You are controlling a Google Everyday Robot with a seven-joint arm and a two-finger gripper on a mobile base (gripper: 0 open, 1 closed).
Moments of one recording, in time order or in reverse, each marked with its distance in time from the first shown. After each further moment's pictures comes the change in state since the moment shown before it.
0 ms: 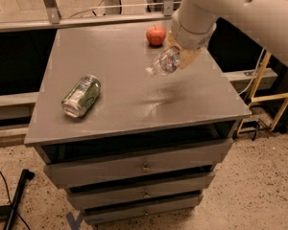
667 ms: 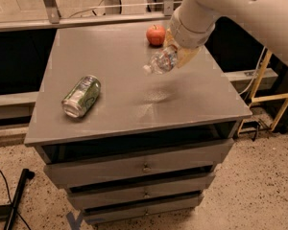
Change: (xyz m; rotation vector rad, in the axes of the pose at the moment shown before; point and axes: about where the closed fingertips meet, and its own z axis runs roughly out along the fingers) arm -0.002 -0.010 0.001 0.049 -0.055 -0.004
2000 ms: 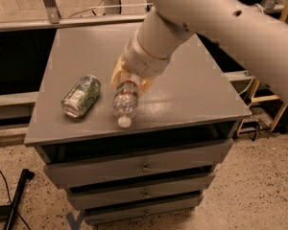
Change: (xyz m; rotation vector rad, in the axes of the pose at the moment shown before) arm -0.180 0.017 -0.012 0.126 -0.444 -0.823
